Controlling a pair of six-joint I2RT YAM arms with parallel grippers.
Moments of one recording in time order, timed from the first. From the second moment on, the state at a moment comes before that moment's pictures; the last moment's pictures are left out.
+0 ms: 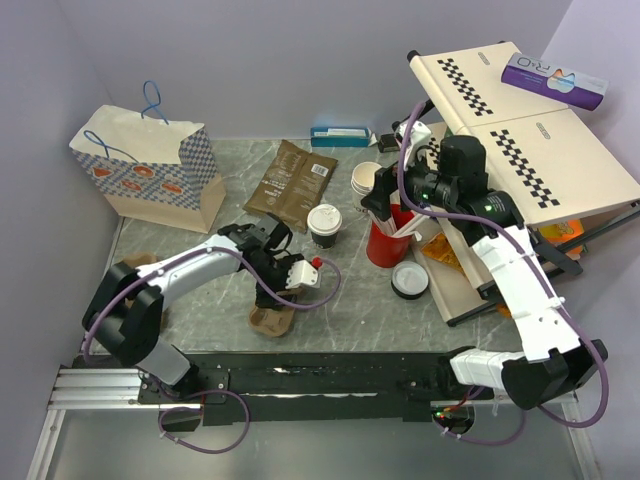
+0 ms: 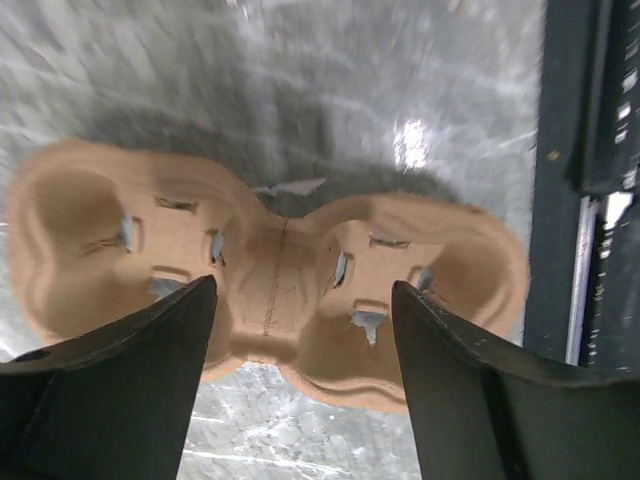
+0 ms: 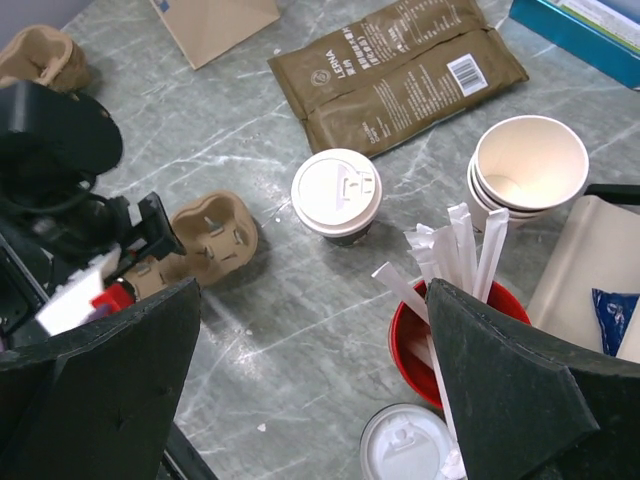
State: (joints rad) left arm -0.67 1.52 1.04 -0.79 0.46 0.96; right arm 0.32 1.24 1.45 -0.65 -0.44 -0.07
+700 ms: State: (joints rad) left arm -0.62 1.49 0.81 -0.64 0.30 1.02; right arm 0.29 1.23 1.40 -0.65 -0.47 -0.02
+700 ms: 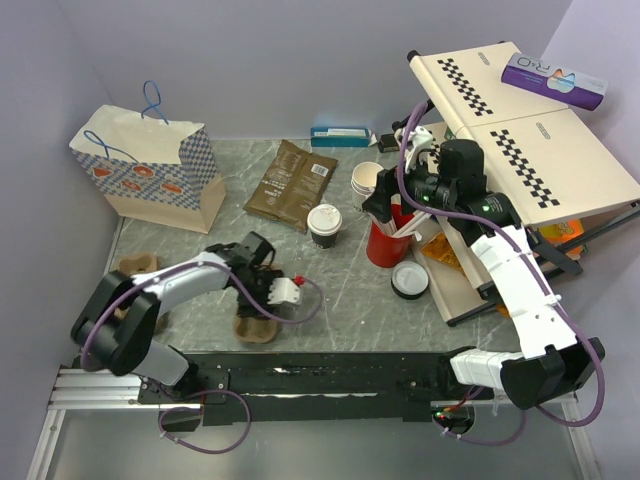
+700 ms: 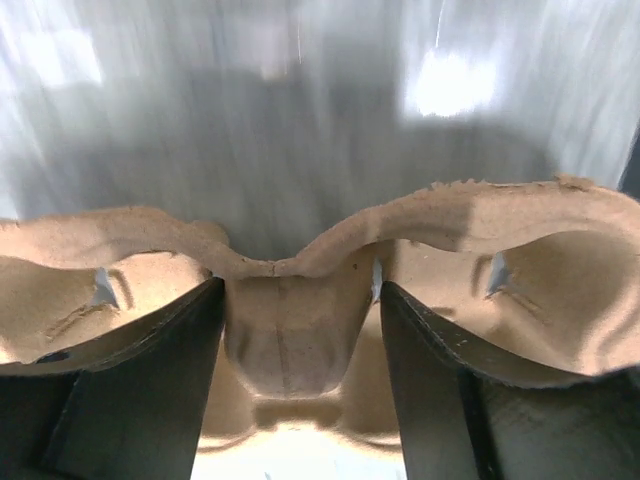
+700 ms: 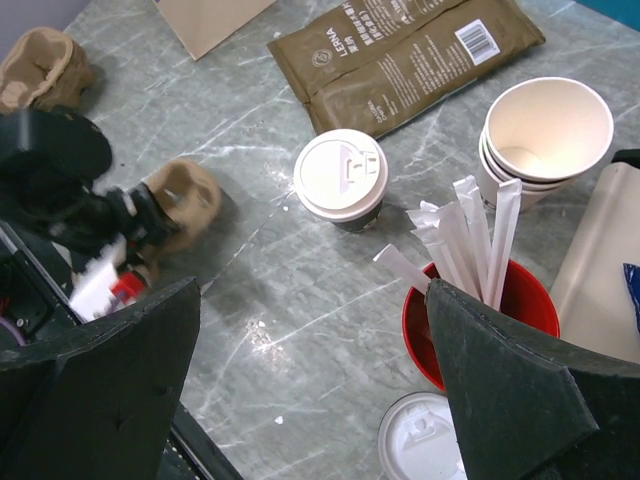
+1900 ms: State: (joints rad) left arm 0.16 1.41 1.53 -0.94 0.44 0.96; right arm 0.29 1.32 1.37 -0.61 -0.52 0.04
